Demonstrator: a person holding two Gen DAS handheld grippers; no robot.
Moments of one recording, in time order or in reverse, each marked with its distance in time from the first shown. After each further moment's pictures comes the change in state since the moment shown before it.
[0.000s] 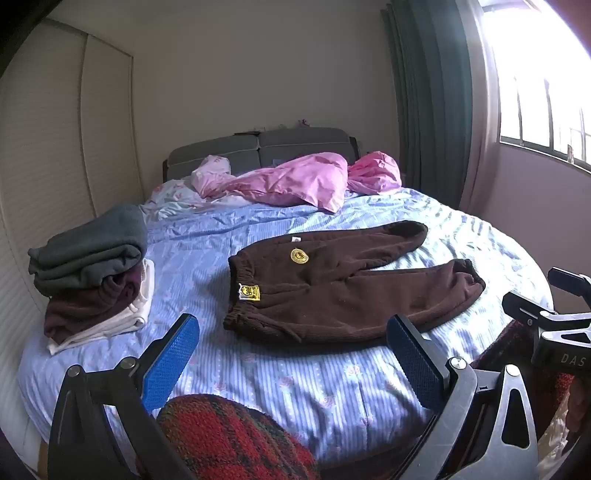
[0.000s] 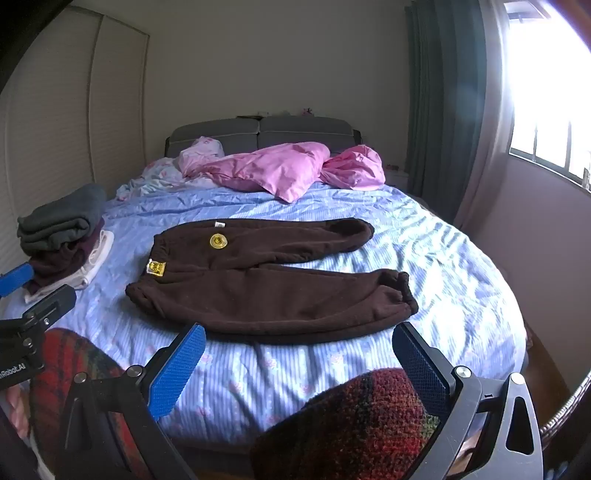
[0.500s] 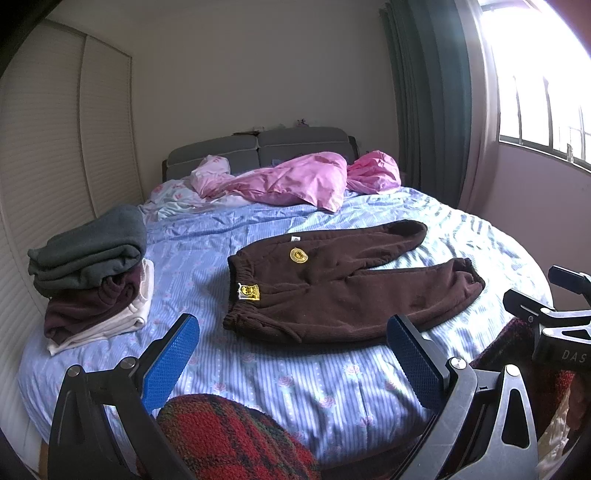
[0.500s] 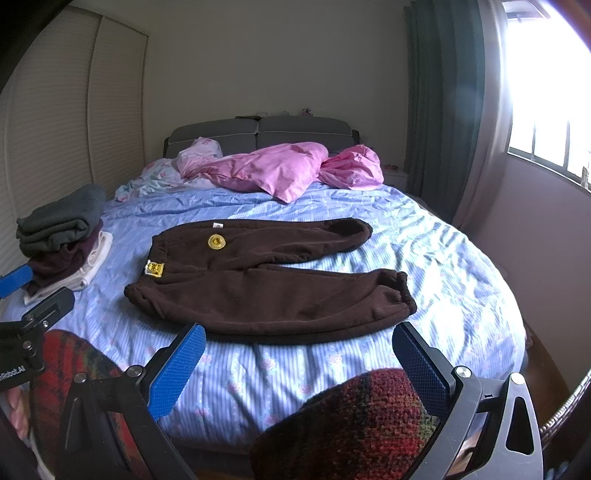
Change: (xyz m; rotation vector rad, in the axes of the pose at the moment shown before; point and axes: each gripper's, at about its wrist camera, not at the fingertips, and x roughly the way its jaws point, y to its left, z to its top) left arm 0.000 0.000 0.000 0.000 0.003 -0.002; right arm -0.001 0.000 0.001 0.002 -0.002 -0.002
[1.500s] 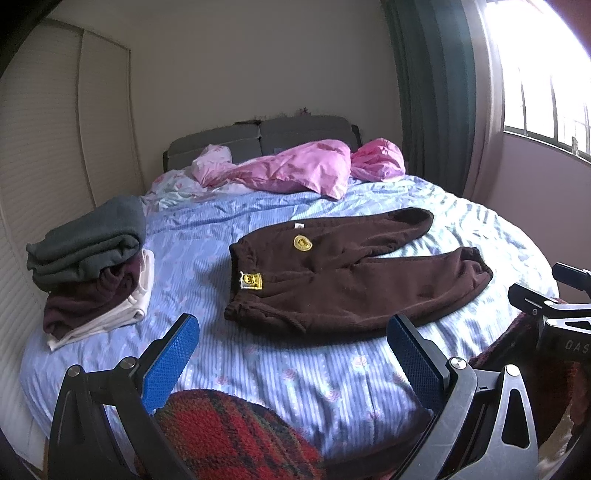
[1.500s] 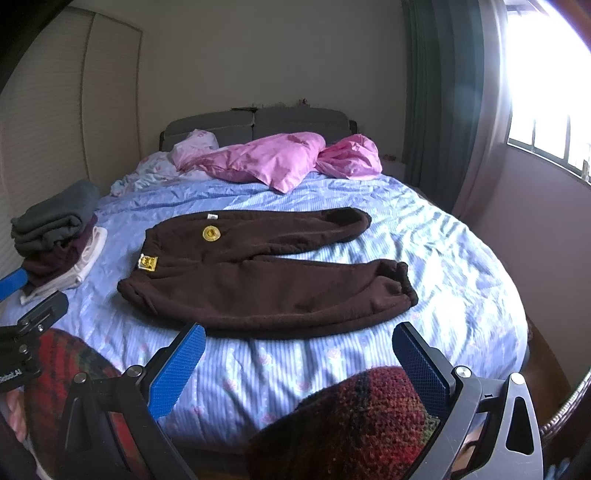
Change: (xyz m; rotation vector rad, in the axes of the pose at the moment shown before) left arm 0.020 0.002 -0.013 -0.011 0.148 -0.001; right arm 0.020 -0.003 -0.004 0.012 0.037 -0.003
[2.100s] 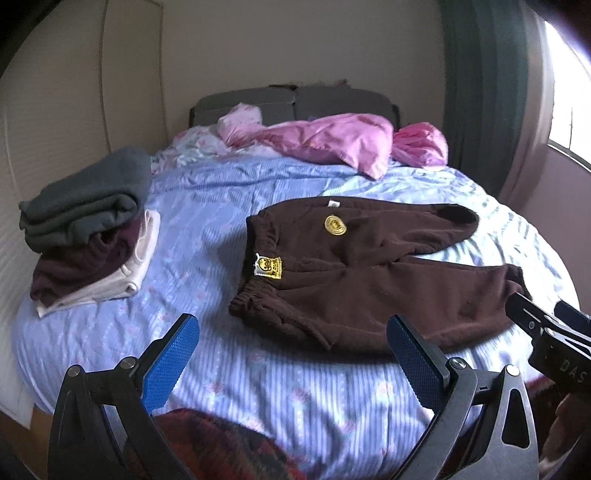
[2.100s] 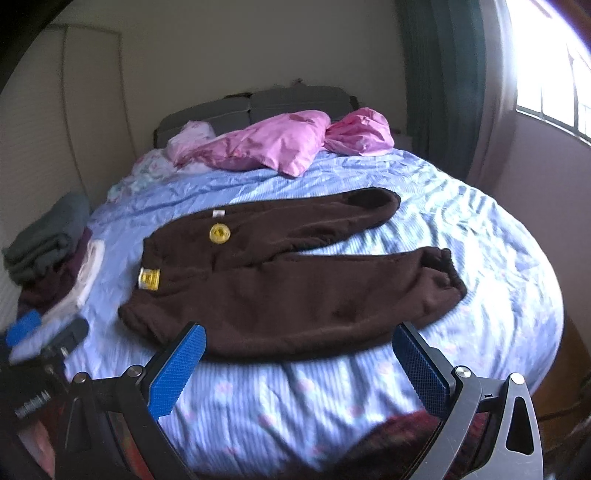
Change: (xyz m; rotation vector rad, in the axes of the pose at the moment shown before) left arm 0.088 0.022 0.032 -0.174 0.031 0.062; right arm 0.081 0.033 0.027 0.127 0.068 0.033
